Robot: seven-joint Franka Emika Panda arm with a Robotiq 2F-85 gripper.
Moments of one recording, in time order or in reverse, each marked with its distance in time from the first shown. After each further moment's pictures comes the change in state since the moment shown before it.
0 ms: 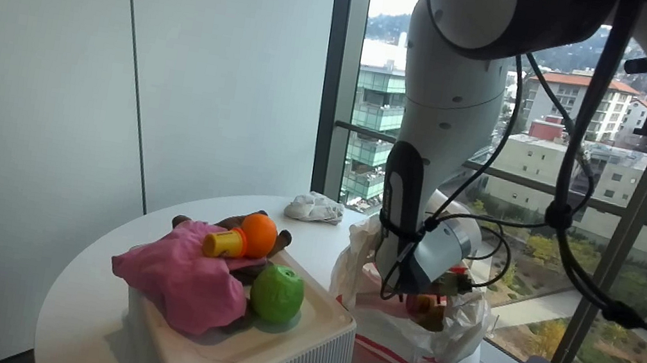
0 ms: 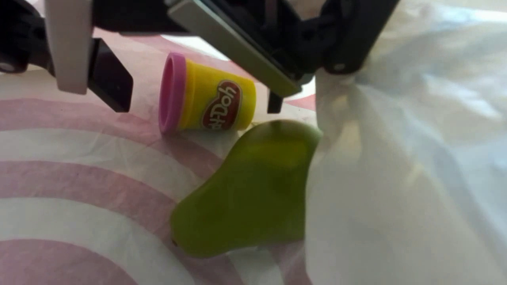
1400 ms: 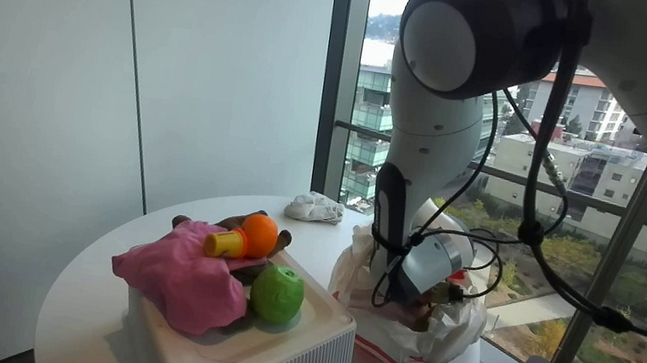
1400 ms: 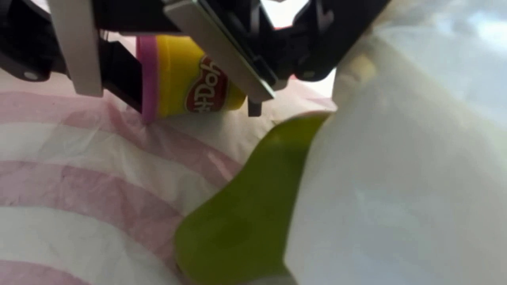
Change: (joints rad) arm -0.087 0.109 0.072 0.083 0.102 0.075 -0.004
